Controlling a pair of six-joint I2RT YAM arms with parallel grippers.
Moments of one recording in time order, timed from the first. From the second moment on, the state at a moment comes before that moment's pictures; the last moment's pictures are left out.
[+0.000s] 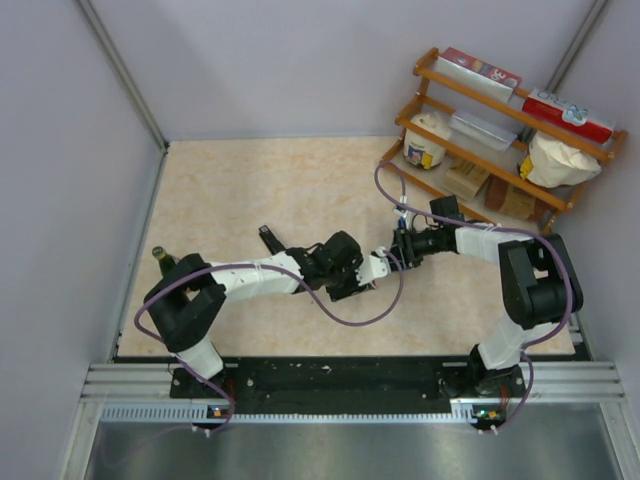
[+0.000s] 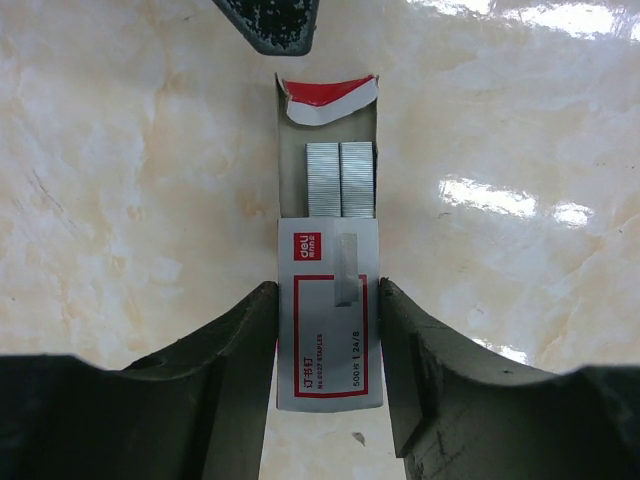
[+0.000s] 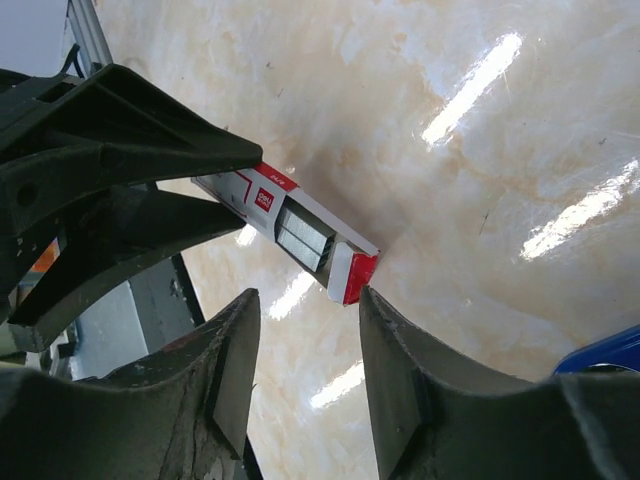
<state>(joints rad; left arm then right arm) -0.94 1.67 1.00 -0.26 0.11 0.42 0.22 1.67 0.85 -0.26 -1.00 -0.05</state>
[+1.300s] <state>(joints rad) -0.94 1.72 1.00 -0.34 0.11 0.42 0.36 1.68 0.90 -0.29 -0.70 -0.09</state>
